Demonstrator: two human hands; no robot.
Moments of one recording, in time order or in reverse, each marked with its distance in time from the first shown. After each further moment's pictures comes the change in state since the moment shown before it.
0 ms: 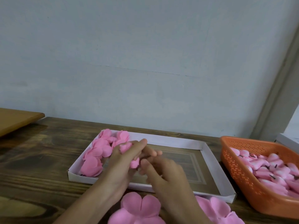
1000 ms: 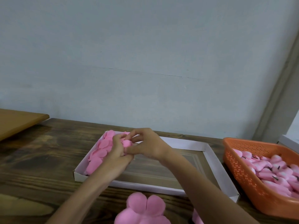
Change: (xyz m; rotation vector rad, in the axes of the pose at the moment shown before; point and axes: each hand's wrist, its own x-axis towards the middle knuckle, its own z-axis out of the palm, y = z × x) left_hand 0.038 -0.012 -0.054 0.671 0.171 -0.072; right_hand 0.113 -0.011 0.021 0.011 -0.322 -0.001
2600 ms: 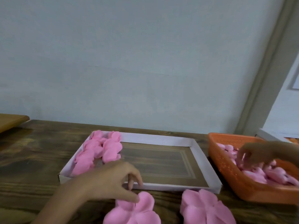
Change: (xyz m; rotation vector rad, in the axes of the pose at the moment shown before) left_hand -0.035 0.024 -0.012 0.728 -0.707 0.375; right_hand -0.155 0.108 -0.284 -0.845 -0.232 0.895
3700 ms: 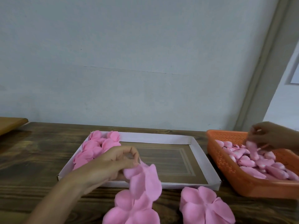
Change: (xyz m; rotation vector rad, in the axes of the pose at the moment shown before) left_hand -0.001 0.007 -0.006 -0.952 0.145 0.051; right_hand 0.008 0.051 -0.003 0.725 0.445 -0.184
